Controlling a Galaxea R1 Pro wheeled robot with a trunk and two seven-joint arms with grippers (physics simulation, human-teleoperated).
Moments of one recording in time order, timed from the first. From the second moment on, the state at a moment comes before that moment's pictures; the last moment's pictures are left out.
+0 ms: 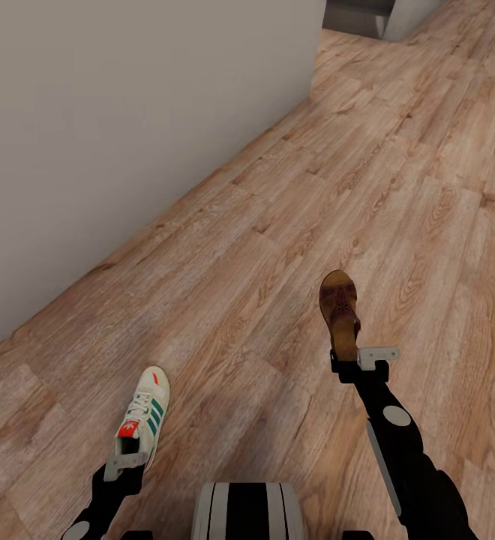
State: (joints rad) left arm -0.24 0.08 0.06 -0.71 0.09 -0.19 -0.03; right arm -0.34 0.02 -0.05 -1.47 0.18 0.30 -0.02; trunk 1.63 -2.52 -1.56
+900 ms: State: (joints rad) left arm -0.24 0.10 0.06 -0.72 0.08 -0.19 -0.03; right arm -0.34 0.02 -0.04 -1.44 0.18 0.30 -0.02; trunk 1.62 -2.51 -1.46
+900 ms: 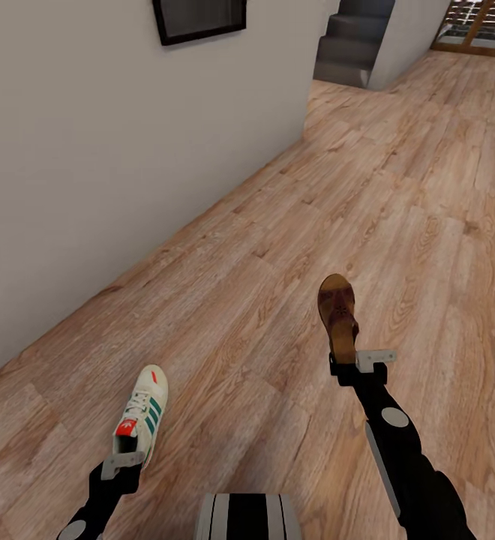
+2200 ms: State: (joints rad) left arm -0.23 0.09 0.06 -0.66 0.12 -0.27 -0.03; right arm -0.12 0.01 -0.11 -1.24 0.18 -0.06 -0.02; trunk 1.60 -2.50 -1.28
